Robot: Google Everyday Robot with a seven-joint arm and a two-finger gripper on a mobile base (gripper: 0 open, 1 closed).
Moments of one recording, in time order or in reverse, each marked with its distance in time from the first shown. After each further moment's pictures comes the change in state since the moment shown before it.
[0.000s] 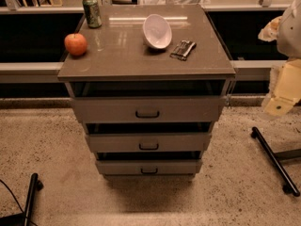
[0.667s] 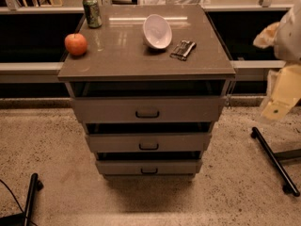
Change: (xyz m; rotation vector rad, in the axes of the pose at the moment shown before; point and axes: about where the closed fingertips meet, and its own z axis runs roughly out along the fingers) arm 0.001 0.001 0.009 -0.030 -0.042 -0.003
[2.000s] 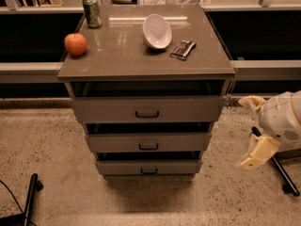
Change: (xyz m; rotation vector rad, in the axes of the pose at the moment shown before) arm 0.048 0.042 0.147 -0.072 -0.329 0.076
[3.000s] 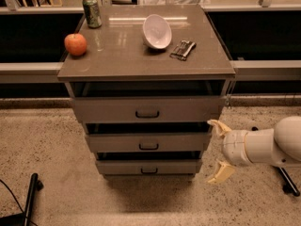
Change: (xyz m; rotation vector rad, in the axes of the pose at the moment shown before) arm 0.034 0.002 0.142 0.097 -0.133 -0.213
